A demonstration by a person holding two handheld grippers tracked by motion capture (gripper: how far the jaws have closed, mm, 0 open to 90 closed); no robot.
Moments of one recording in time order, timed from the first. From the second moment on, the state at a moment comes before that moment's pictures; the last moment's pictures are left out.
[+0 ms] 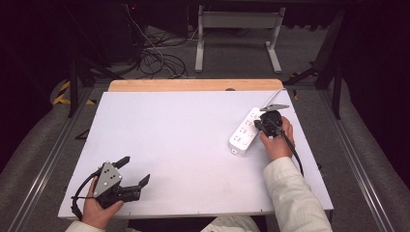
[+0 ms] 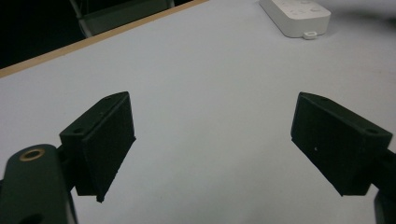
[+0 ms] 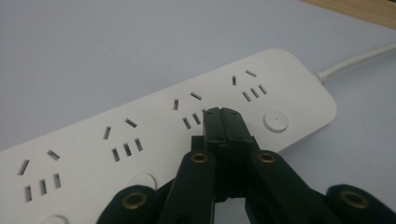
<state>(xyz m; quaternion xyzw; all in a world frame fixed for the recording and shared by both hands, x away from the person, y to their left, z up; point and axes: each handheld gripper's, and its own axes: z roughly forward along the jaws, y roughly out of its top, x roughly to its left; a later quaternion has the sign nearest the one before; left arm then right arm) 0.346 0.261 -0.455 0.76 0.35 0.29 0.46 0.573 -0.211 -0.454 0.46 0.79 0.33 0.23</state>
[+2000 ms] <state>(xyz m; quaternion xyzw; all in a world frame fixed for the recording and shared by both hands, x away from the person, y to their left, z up) 0.346 0.262 -0.456 0.76 0.35 0.29 0.46 0.581 -0.223 -0.437 0.49 0.75 0.36 0.25</state>
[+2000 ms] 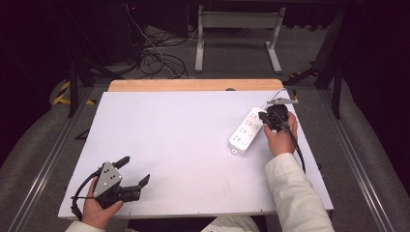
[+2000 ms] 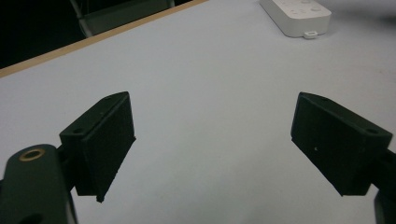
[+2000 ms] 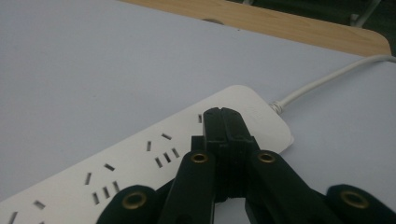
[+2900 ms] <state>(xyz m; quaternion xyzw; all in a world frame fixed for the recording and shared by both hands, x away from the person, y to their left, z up) 0.347 0.262 -0.456 0.76 0.35 0.29 0.46 0.601 -0.229 -0.456 0.48 0.76 0.34 0.26</state>
